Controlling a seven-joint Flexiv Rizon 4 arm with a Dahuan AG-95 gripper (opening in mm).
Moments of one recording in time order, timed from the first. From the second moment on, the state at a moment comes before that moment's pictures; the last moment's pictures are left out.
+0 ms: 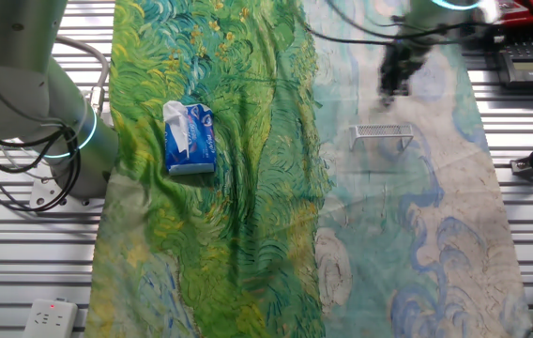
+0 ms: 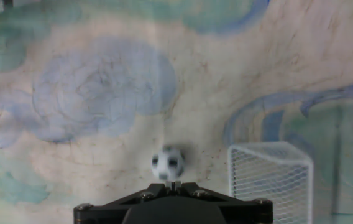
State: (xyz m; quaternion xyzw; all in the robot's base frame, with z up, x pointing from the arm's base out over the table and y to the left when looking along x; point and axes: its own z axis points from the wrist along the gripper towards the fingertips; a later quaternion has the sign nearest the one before) arm 0.618 0.146 0.060 0.00 -1.00 -0.03 0.06
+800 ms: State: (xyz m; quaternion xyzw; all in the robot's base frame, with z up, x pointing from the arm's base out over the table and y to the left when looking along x) arm 0.579 0.153 0.034 -0.01 -1.00 -0.04 0.06
